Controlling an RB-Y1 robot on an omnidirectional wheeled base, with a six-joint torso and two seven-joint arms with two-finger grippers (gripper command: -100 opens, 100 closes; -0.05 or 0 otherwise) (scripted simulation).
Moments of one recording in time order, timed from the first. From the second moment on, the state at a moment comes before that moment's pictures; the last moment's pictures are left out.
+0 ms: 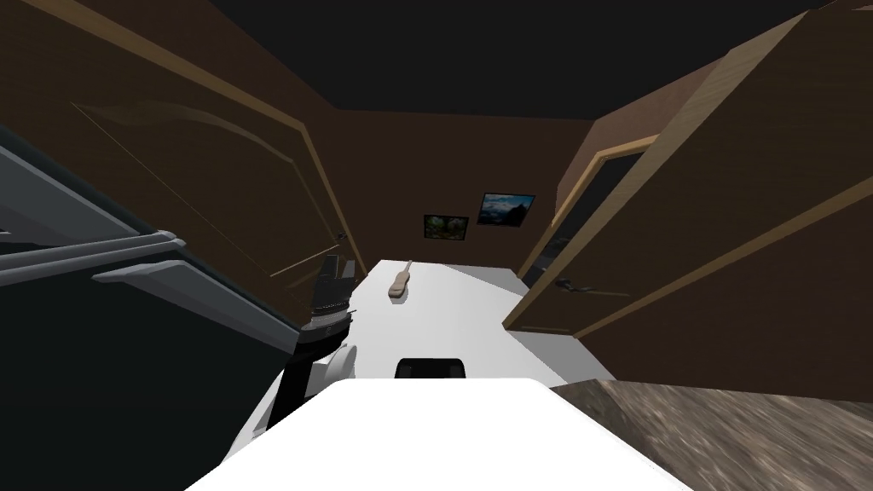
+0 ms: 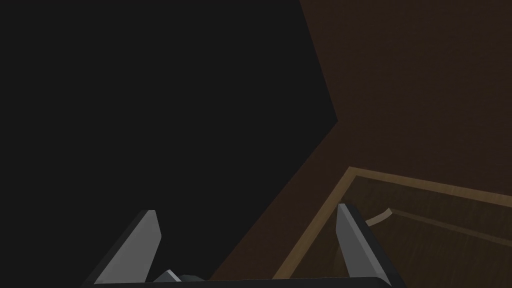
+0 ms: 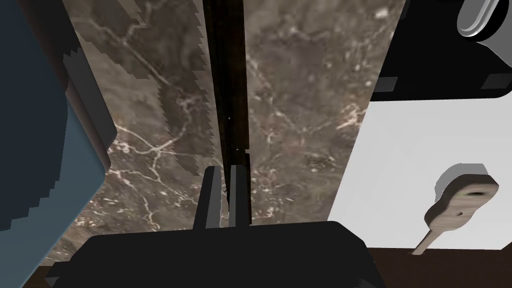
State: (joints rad) left arm 0.53 0.03 0.06 -2.24 0.02 -0.62 -0.14; right arm 0.95 -1.43 0.36 -0.73 0.24 -0.88 0.18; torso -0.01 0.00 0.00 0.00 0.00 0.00
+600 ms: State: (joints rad) left arm 0.53 0.03 0.06 -2.24 0.02 -0.62 -0.14; right arm 1.04 -1.53 0.33 -0.91 0.19 -0.79 0.15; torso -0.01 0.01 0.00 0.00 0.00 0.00
